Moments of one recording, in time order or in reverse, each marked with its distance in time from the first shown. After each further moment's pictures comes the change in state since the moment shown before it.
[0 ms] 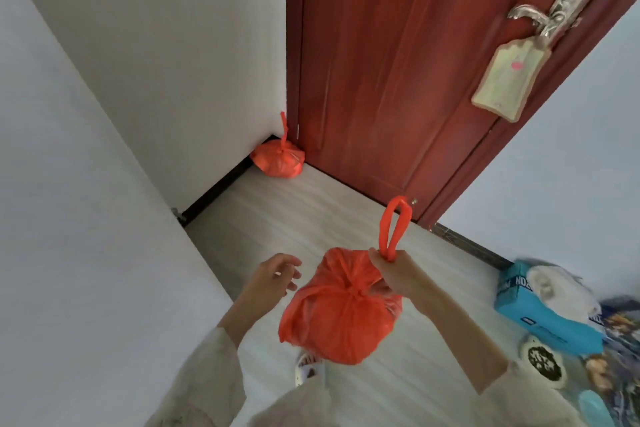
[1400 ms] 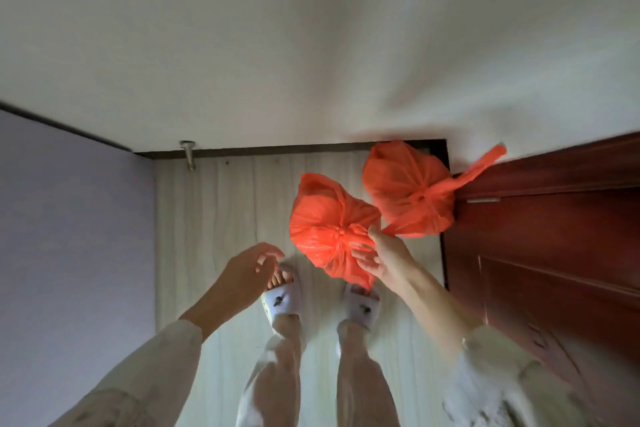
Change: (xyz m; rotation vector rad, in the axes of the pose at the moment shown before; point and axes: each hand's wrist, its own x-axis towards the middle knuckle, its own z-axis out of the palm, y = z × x) left_hand 0.665 -0.169 -0.178 -0.323 0.554 -0.621; right_hand 0.825 -0.290 0.302 -0.249 -0.559 0.382
